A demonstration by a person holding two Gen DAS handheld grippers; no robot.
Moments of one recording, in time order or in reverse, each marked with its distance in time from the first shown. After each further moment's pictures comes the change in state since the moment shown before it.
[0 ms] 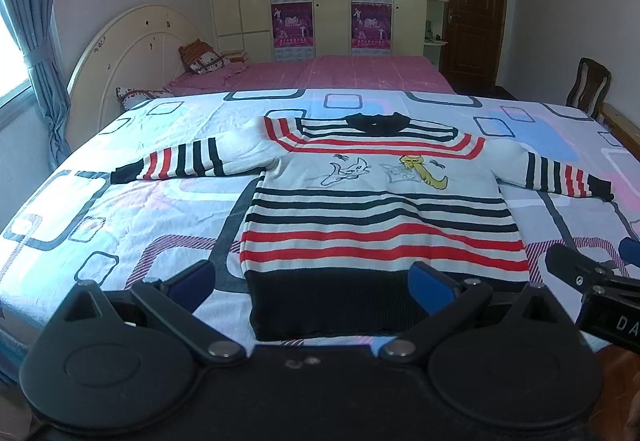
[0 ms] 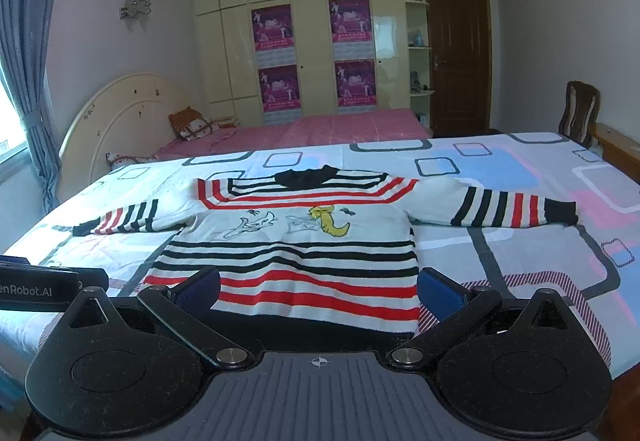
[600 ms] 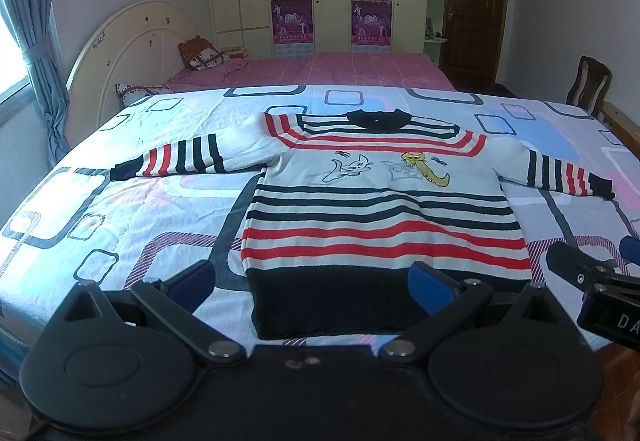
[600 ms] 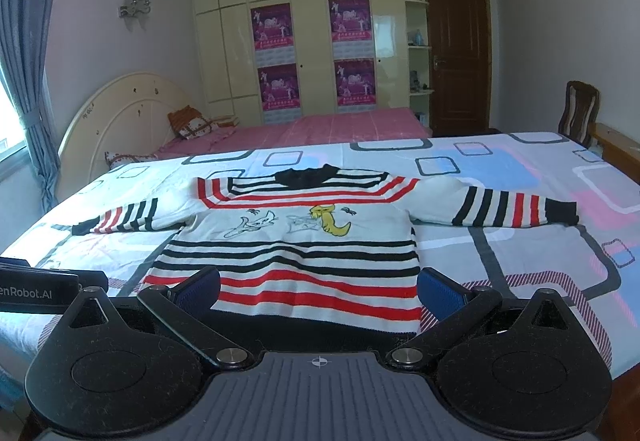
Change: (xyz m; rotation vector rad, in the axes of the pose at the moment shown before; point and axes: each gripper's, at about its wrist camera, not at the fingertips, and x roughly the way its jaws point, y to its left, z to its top) left arm 0.003 0.001 0.000 -0.002 0.009 -0.004; right arm 0.002 0.002 0.000 0.001 0.006 0.001
